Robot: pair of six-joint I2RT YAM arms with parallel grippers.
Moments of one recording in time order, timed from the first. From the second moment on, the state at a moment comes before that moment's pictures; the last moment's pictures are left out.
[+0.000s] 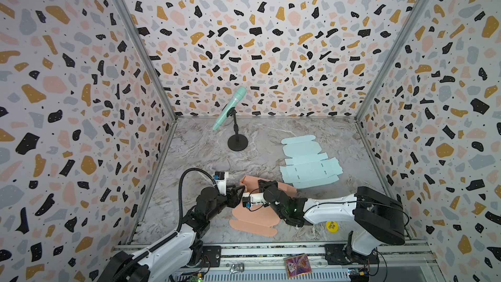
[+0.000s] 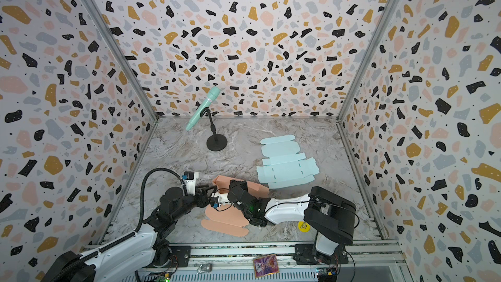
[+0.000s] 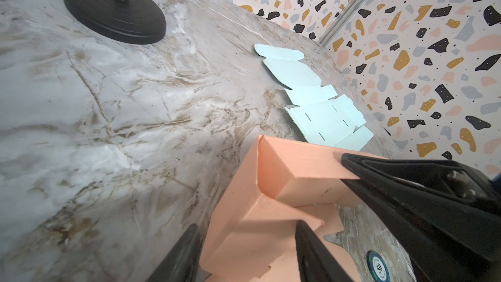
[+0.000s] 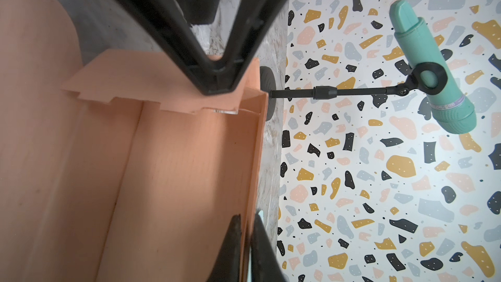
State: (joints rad) left arm -0.48 0.87 0.08 0.43 0.19 -0.48; right arm 1.20 1.63 0.74 0.41 0.58 -1.09
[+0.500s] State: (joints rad) left arm -0.50 1.06 0.11 0.54 0.21 -0.45; right arm 1.15 1.63 0.73 0.42 0.57 -1.10
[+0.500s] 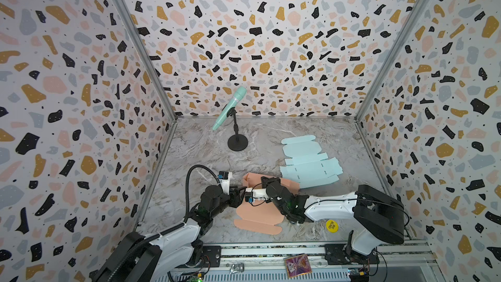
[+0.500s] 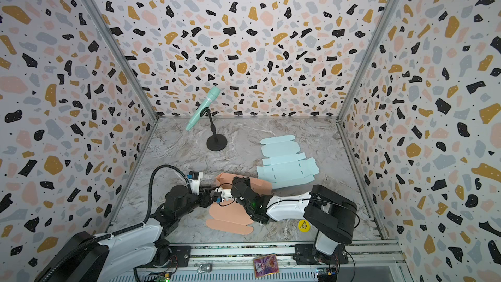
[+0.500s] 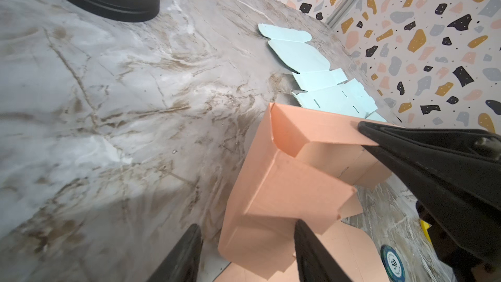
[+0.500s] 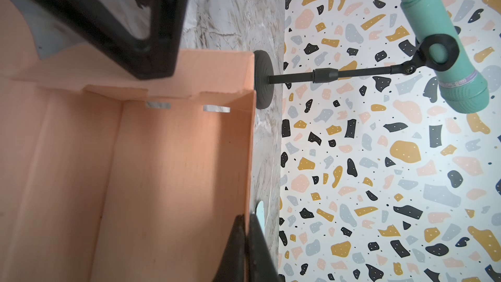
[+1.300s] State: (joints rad) left arm -0.61 1.22 0.19 0.62 0.15 -0.41; right arm 1.19 1.61 0.70 0.43 0.59 -1.07
